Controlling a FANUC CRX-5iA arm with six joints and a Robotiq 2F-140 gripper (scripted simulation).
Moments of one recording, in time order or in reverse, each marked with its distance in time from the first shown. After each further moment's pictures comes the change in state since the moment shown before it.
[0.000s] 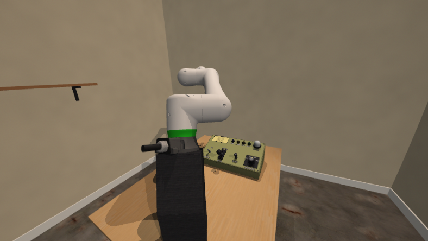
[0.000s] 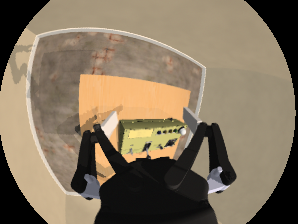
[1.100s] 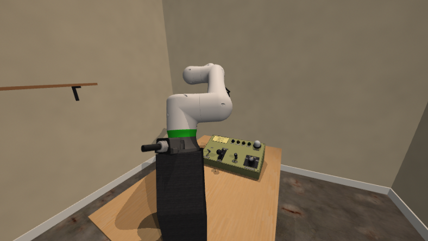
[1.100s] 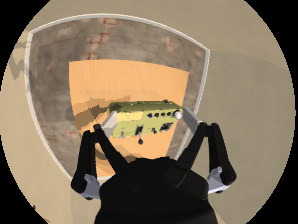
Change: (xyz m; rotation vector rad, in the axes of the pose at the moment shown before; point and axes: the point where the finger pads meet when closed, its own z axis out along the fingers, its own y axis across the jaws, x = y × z) arm -0.054 0.076 0.015 0.056 -0.178 0.022
